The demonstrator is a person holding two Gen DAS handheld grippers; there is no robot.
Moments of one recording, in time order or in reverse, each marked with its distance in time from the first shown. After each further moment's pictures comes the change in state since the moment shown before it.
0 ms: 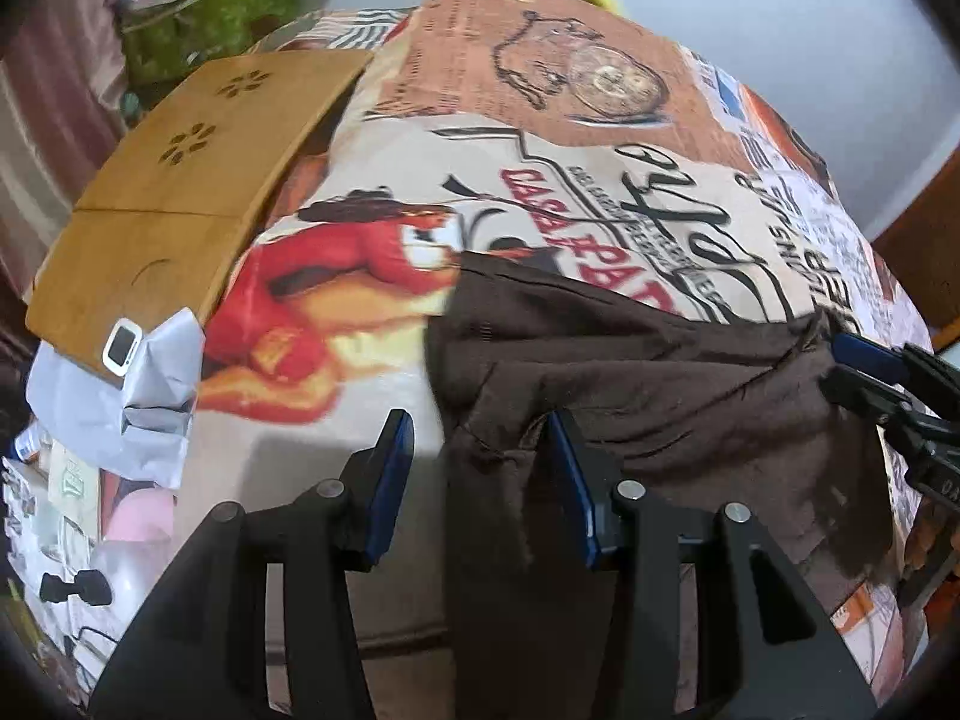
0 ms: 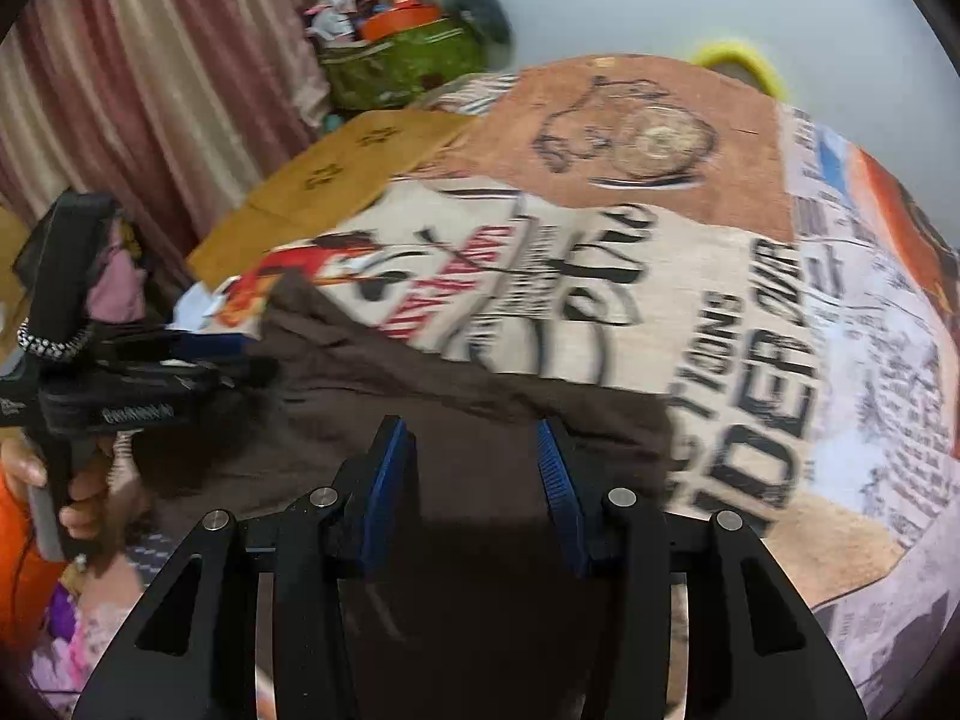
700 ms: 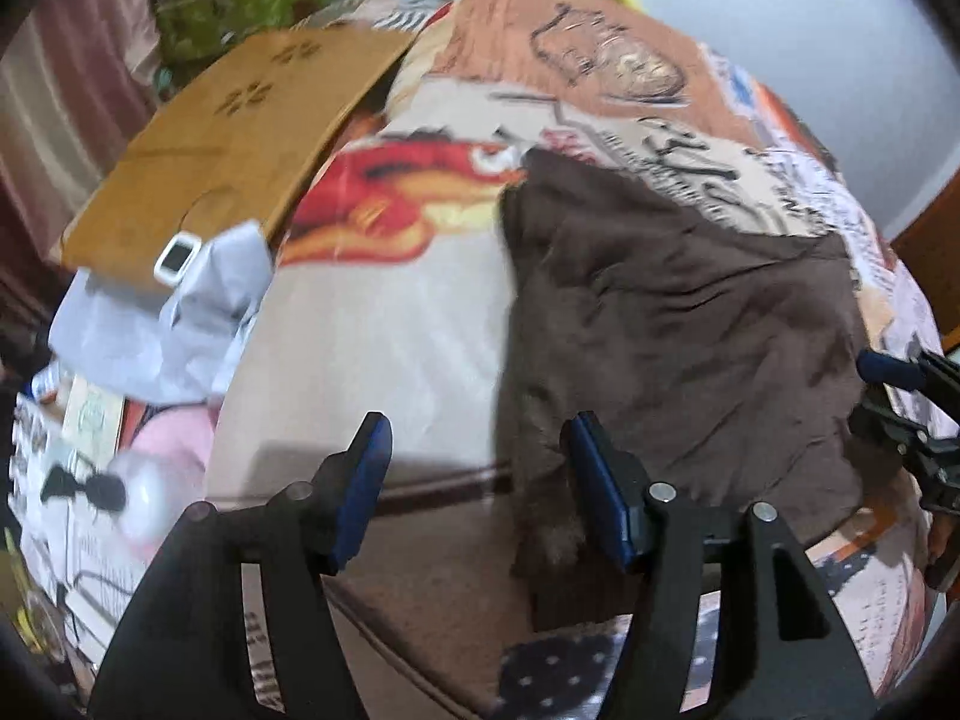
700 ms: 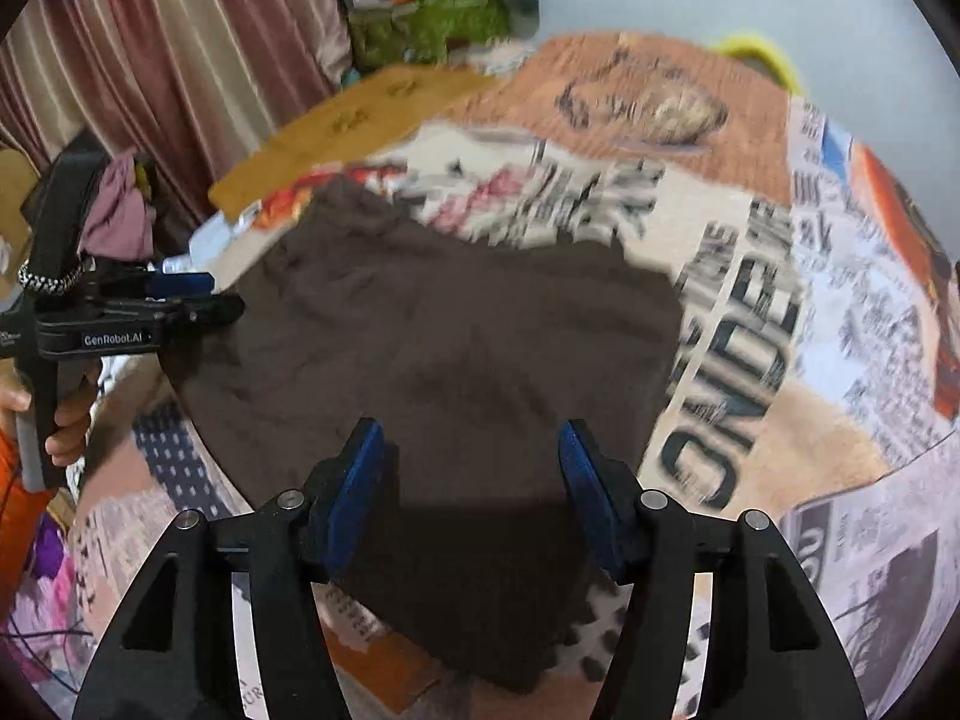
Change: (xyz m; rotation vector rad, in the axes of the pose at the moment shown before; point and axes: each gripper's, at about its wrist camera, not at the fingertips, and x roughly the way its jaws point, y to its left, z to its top) left arm -0.029 0.020 -0.064 -0.036 0.011 0.063; right arm -0.015 0.021 -0.043 -0.084 0.117 0.011
